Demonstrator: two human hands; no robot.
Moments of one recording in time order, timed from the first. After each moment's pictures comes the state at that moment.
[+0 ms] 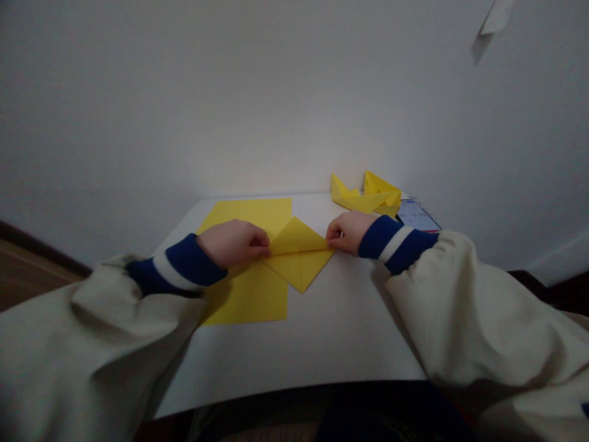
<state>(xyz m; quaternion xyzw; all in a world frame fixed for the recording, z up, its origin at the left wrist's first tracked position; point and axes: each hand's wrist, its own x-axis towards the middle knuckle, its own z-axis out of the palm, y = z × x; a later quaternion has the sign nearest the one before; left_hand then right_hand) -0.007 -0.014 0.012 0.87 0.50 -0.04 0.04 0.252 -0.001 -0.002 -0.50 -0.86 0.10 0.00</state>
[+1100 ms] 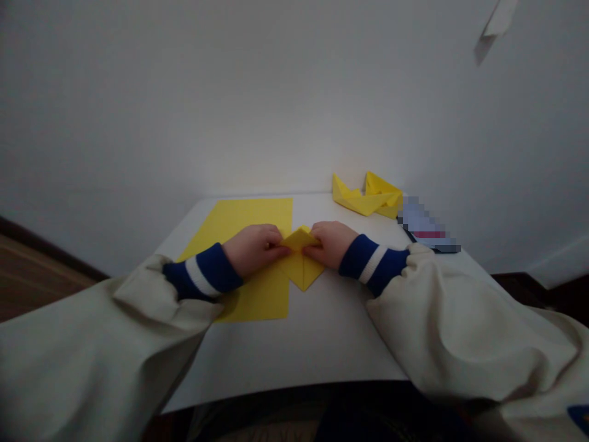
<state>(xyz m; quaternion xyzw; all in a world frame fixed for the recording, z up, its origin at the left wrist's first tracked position) 0.015 -0.010 0.002 0.91 0.41 0.09 0.04 0.219 -0.014 -0.003 -0.43 -0.89 0.07 0.12</state>
